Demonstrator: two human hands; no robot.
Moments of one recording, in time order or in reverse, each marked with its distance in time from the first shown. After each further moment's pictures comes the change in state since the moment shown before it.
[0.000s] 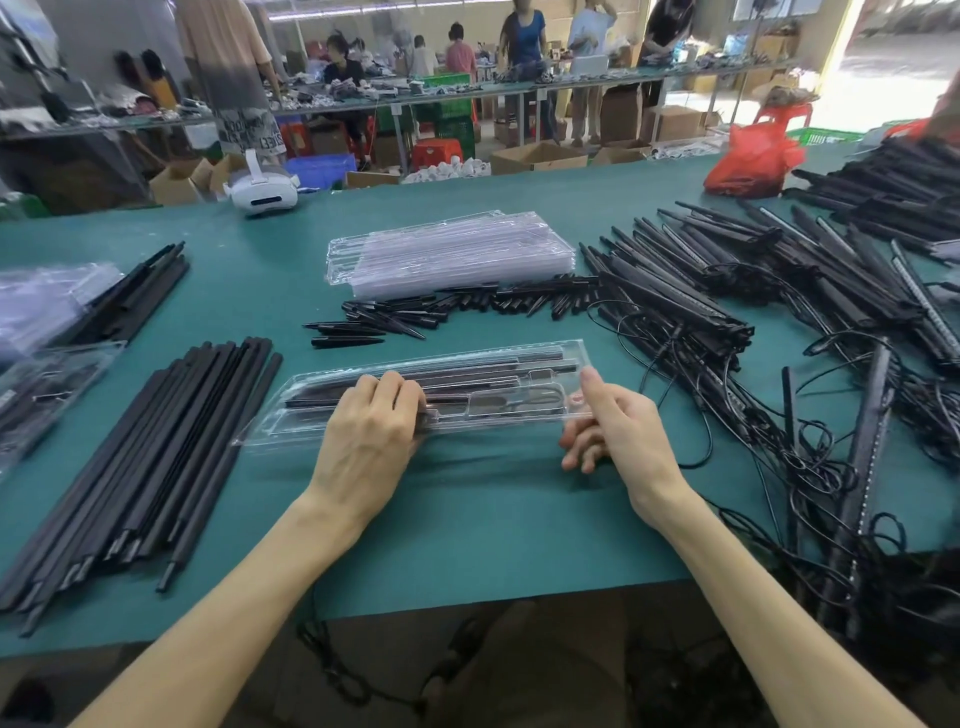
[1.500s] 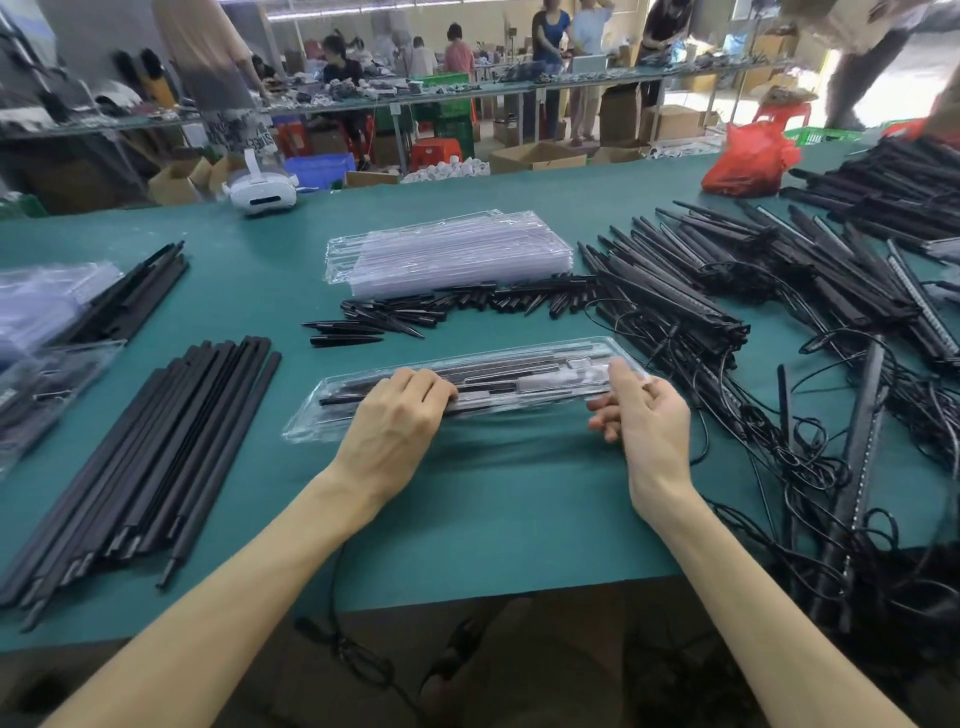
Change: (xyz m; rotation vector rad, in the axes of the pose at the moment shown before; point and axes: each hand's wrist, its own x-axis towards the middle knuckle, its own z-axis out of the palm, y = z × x) left_hand 0.018 0.010 0.003 -0.129 0.039 0.195; right_hand 0.004 0.006 -0.007 0.126 0.342 0.012
